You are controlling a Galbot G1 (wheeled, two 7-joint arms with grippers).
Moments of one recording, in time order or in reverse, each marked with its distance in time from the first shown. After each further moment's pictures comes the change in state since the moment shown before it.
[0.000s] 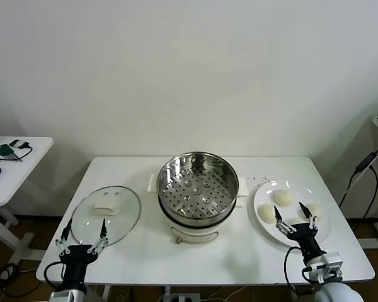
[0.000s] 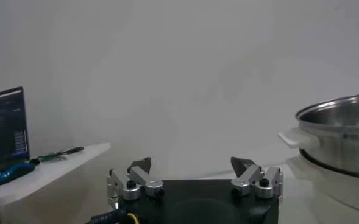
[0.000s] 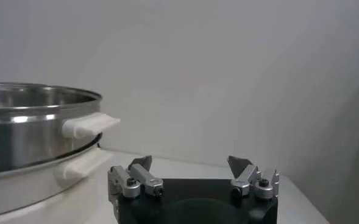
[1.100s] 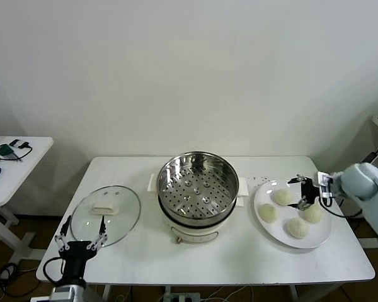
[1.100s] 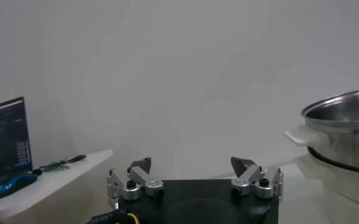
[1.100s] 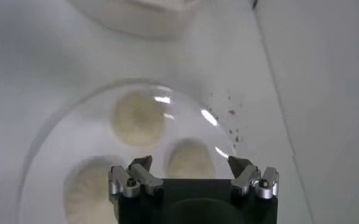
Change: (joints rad) left arm -0.032 0.036 0.001 0.030 0.015 -0.002 -0.029; right arm 1.256 -0.399 -1.048 -0.768 -0.489 0.034 -0.952
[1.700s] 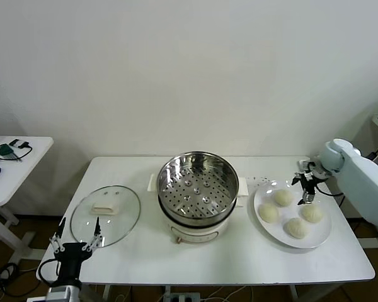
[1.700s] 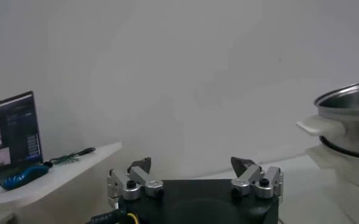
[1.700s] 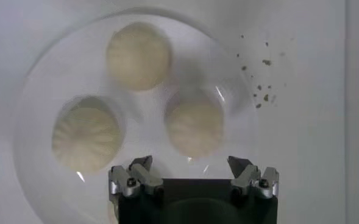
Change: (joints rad) left arm -0.006 0.003 -0.022 0.018 -0.010 0.008 -0.004; right arm 0.117 0.239 -0.072 -0.352 -0.171 0.060 -0.055
